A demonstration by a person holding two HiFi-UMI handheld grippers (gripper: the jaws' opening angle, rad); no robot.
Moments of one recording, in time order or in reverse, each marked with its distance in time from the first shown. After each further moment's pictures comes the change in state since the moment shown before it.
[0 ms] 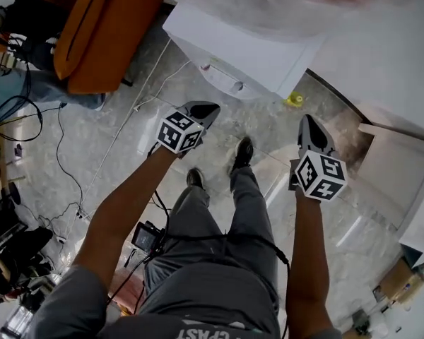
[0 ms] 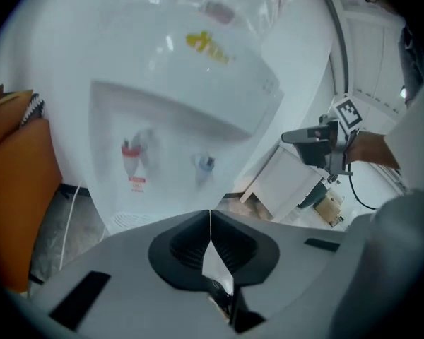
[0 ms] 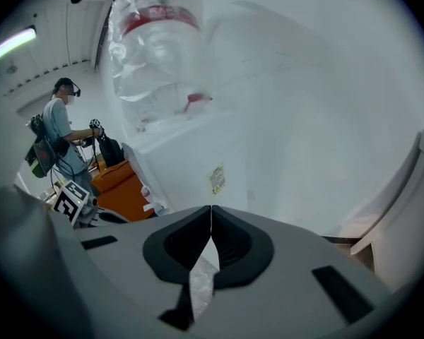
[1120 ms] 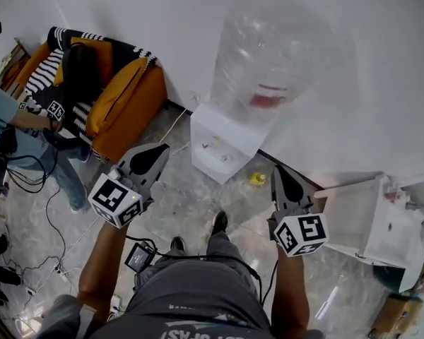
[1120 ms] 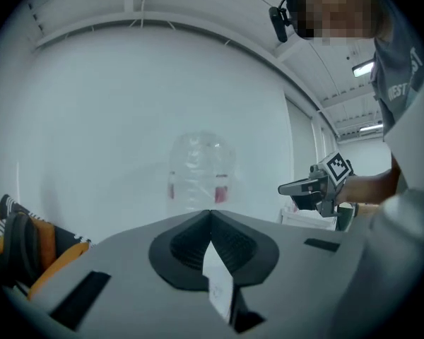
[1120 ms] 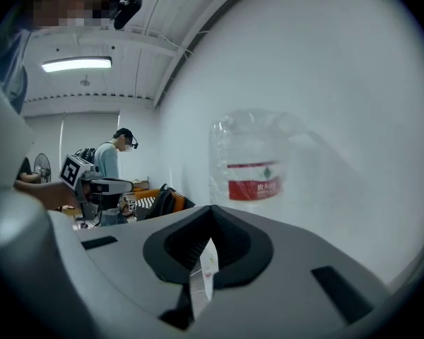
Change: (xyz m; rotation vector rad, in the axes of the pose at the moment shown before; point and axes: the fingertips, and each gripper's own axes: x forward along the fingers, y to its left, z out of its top) left arm -0.406 -0.132 0.243 0.306 -0.629 0.210; right arm -0.256 0.187 0.215 -0.267 -0.429 0.226
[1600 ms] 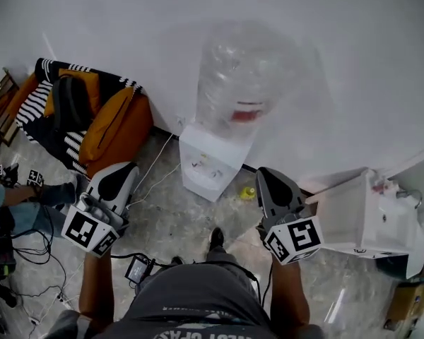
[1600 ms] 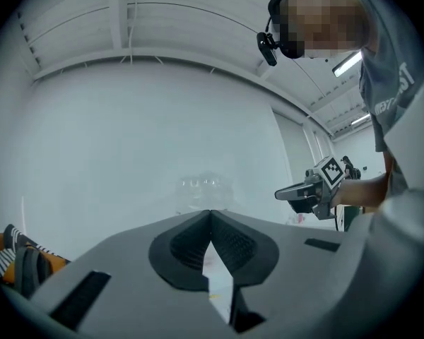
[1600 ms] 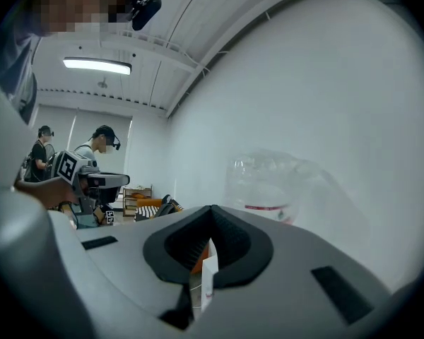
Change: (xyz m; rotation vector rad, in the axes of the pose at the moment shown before) left arm -0.041 -0.020 0.085 0.136 -0.142 0.056; right arm -0.023 0.012 0.066 -0.094 -0.138 0.058
